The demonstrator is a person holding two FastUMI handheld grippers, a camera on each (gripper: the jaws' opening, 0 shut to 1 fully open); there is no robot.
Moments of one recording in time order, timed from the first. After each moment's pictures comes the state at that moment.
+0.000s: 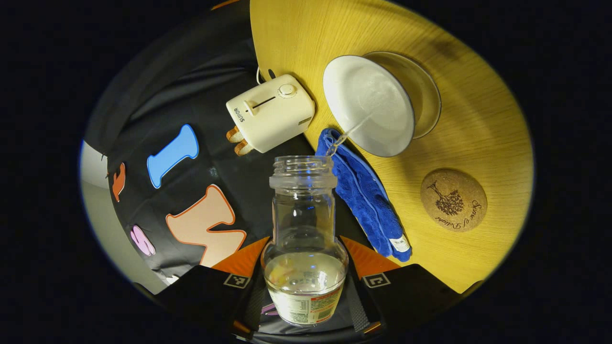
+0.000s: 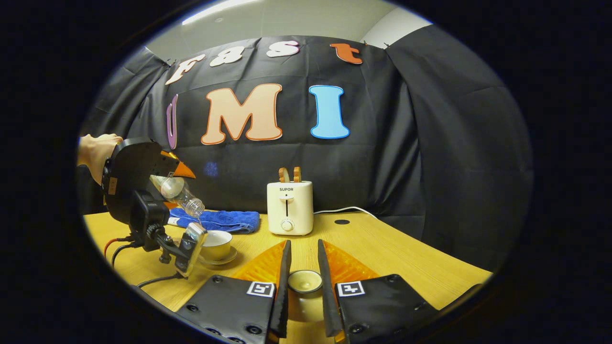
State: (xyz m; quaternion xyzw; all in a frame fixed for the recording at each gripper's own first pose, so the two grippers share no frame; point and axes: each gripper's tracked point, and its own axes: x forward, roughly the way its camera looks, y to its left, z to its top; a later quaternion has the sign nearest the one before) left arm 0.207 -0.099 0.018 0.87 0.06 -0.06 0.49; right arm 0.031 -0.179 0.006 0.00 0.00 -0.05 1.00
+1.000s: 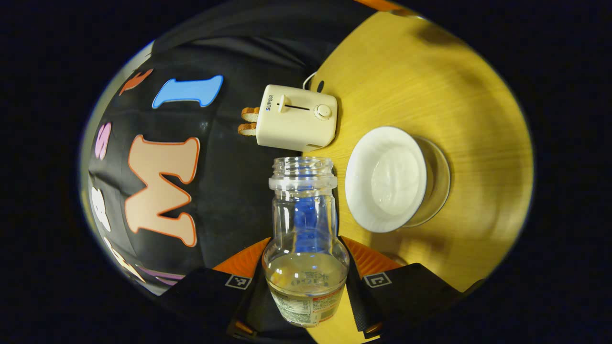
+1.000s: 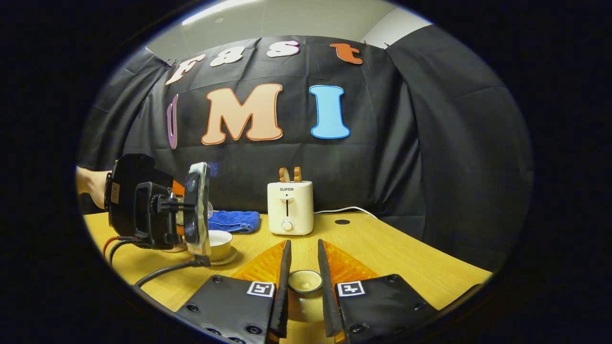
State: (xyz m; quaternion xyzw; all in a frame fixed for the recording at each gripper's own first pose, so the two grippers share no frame) left arm 0.193 -0.129 -0.044 0.61 0.10 -0.15 0.77; right arm 0.031 -0.178 0.005 0.00 0.00 -0.05 1.00
